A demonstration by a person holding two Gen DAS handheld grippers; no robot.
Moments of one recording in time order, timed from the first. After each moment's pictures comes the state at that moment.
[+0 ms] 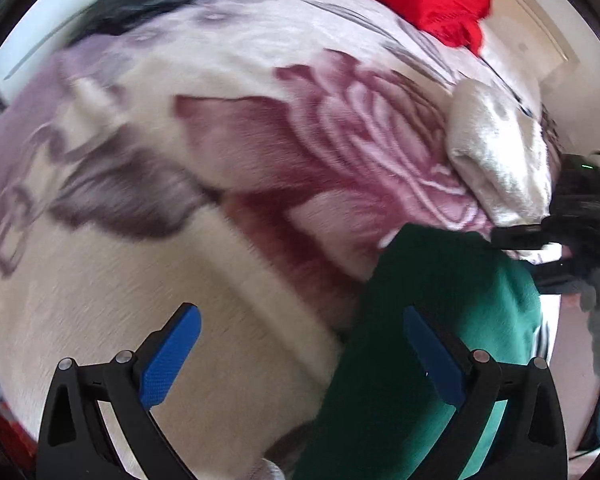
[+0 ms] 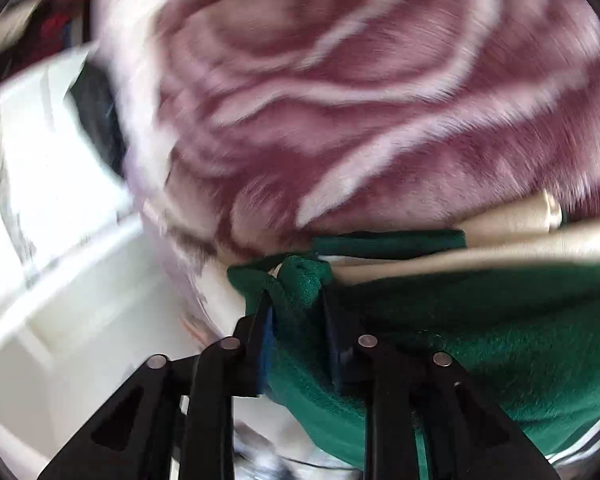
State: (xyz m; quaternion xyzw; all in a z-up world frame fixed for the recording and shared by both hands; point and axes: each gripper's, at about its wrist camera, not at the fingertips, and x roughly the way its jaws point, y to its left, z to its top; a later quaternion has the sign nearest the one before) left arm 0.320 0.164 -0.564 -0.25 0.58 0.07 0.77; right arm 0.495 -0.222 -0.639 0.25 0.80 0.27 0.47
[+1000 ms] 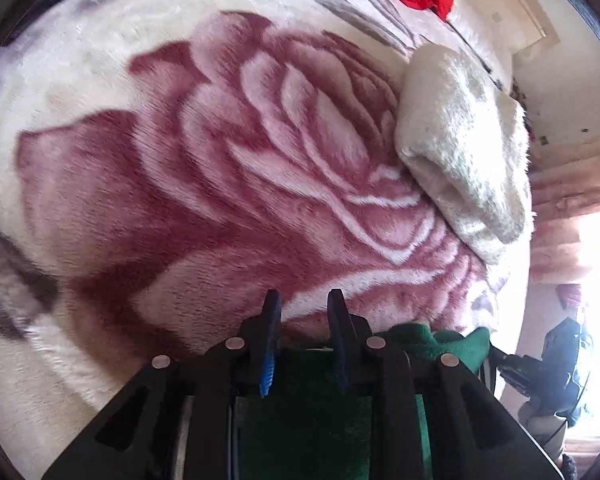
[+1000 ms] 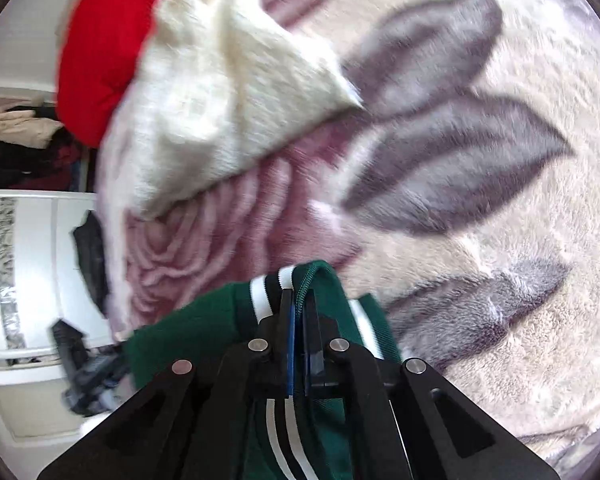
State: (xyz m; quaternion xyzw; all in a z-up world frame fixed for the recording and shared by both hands) left arm 0.424 0.133 -0.595 -0.27 0.61 0.00 0.74; right arm 0.439 -0.485 -0.650 0.30 0.66 0.08 0.68
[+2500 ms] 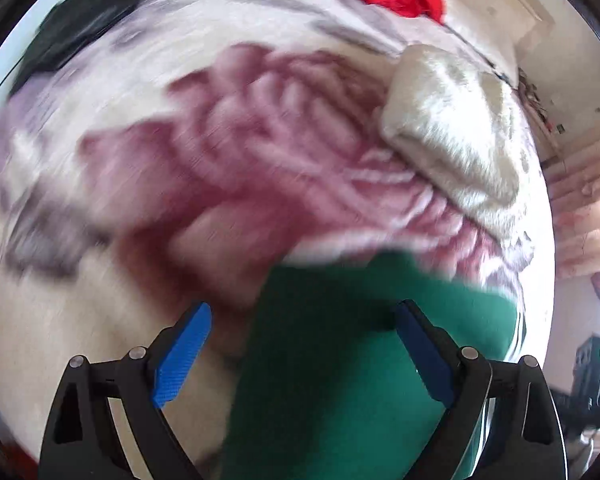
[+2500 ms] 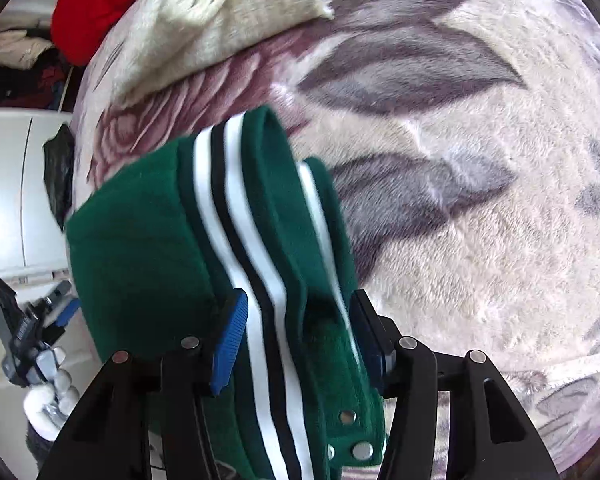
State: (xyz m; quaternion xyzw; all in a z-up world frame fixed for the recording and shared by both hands) left arm 0.394 0.078 -0.568 -0.19 0.59 0.03 0.79; right arm 0.350 -0.489 -0.616 0.23 0.70 0.09 0.67
